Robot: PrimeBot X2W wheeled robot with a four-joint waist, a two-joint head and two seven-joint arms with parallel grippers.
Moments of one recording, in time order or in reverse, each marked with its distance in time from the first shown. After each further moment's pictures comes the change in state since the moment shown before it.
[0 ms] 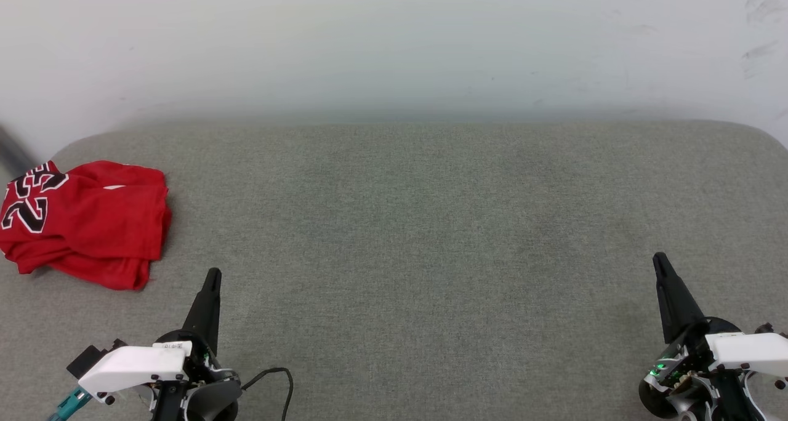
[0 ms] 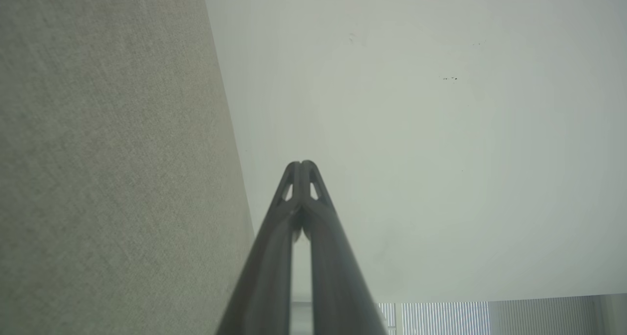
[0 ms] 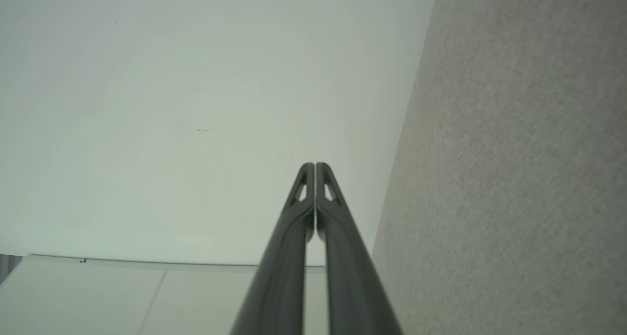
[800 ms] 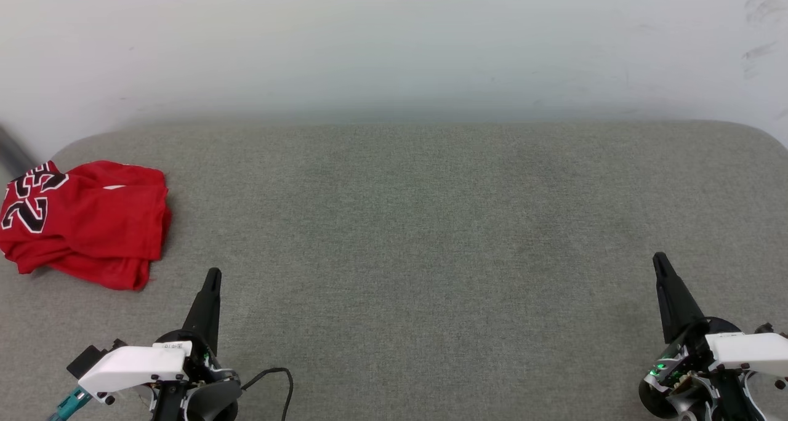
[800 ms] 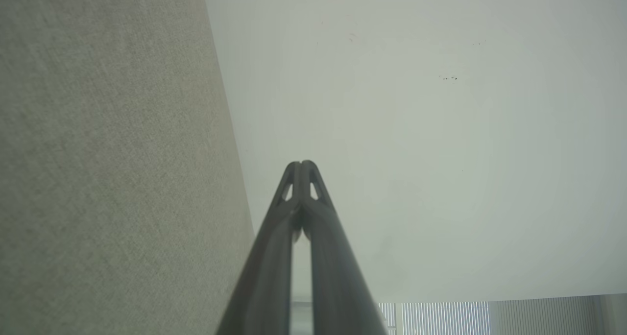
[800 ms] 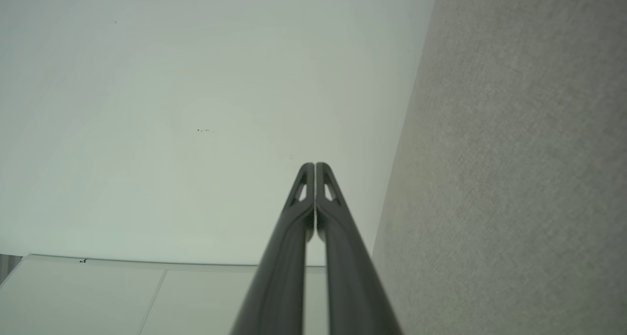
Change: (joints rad) left arm 0.000 0.000 0.000 0.000 0.000 0.000 0.000; right arm 0.000 0.000 0.000 0.000 0.000 0.000 0.000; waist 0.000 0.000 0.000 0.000
